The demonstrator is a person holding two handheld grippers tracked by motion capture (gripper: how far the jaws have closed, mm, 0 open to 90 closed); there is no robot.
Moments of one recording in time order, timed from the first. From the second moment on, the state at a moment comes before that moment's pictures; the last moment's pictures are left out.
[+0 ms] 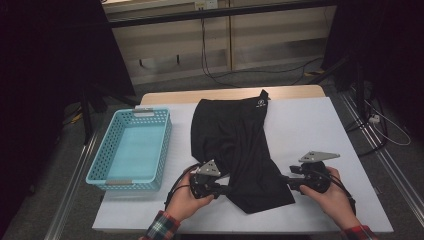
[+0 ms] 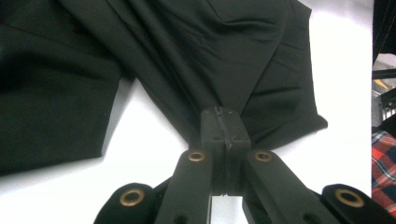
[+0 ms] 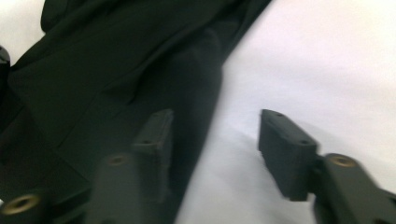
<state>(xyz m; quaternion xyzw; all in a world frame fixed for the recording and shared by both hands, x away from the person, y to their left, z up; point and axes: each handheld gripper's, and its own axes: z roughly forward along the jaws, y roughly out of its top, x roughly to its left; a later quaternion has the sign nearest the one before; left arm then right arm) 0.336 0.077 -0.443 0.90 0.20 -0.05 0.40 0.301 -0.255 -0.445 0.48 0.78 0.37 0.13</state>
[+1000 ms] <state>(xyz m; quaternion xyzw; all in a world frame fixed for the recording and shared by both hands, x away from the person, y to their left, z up) 0.327 0.043 -0.444 0.90 0.16 -0.06 0.41 0.271 -0.289 -0.438 0.51 0.78 0.34 0.11</state>
